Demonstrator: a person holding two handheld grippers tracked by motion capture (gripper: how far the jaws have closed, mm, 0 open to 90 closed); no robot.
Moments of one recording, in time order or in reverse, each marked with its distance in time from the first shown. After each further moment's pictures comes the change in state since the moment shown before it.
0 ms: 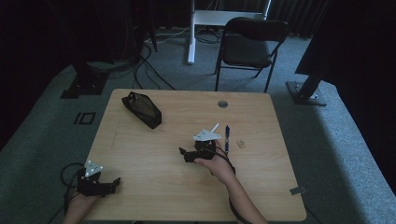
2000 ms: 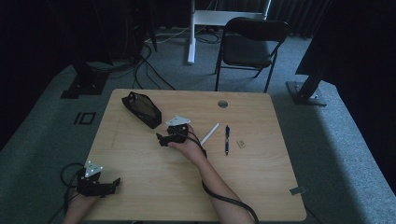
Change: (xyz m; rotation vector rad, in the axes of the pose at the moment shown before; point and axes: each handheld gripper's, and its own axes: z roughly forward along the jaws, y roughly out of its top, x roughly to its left) left arm 0.000 -0.001 0.000 -0.002 -0.004 0.002; right arm 0.018 0.048 0.101 -0.008 -0.015 -0.029
